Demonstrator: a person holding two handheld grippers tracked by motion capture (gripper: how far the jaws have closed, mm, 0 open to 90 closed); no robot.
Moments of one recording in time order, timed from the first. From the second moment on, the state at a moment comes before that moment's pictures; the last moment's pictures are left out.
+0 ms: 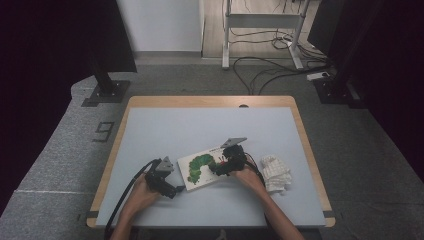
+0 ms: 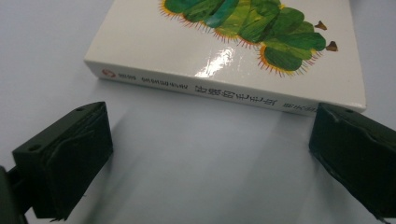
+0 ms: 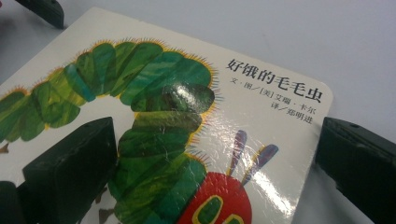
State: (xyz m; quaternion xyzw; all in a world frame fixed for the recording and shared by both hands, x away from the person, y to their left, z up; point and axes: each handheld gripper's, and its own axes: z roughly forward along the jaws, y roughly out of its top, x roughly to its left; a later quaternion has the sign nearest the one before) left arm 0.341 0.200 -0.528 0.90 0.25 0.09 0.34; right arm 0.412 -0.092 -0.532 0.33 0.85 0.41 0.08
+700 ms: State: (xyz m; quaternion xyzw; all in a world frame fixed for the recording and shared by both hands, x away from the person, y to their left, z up) left arm 0.302 0.196 -0.528 0.90 0.25 0.09 0.34; right arm 0.392 -0.081 -0.532 0.30 0.86 0.41 0.05
